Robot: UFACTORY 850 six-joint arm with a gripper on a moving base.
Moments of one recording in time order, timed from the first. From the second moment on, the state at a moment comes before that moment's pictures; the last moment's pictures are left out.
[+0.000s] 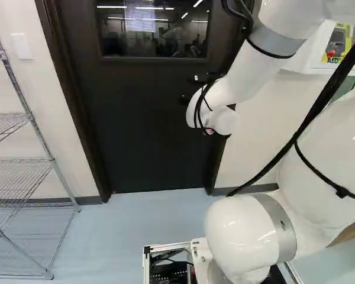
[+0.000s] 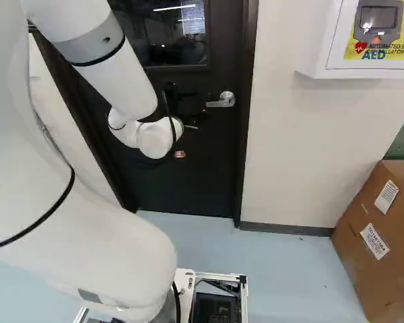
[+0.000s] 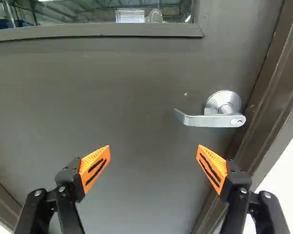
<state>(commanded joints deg) -1.1 8.6 -24.0 0.0 51.1 0.0</state>
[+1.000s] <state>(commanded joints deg) -5.4 5.5 -31.9 -6.8 53.0 0.0</state>
